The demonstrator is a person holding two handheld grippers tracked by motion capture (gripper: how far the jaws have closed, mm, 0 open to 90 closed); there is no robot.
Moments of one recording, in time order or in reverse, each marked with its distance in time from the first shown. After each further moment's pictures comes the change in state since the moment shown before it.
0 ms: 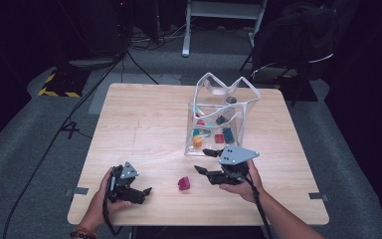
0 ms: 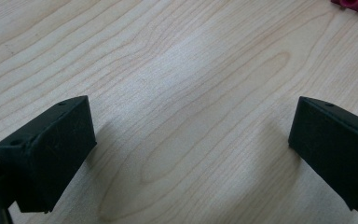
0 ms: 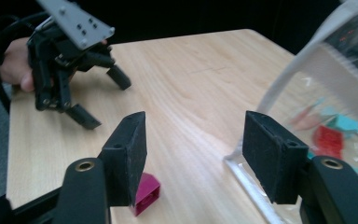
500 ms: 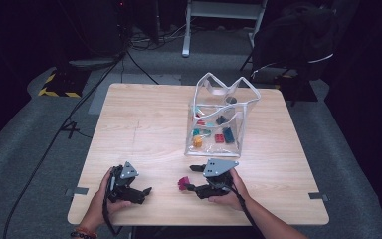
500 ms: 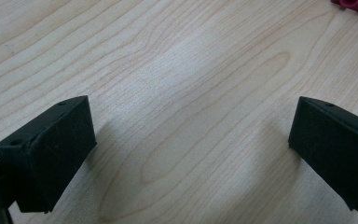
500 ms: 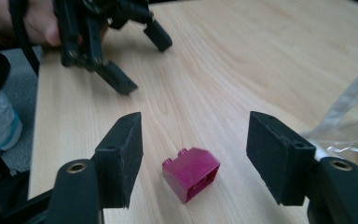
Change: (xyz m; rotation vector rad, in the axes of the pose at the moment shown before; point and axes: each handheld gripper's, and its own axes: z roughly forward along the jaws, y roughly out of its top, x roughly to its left) left arm 0.000 0.000 0.000 0.000 0.001 -0.001; right arm 0.023 -0.037 0.044 0.075 0.144 0.020
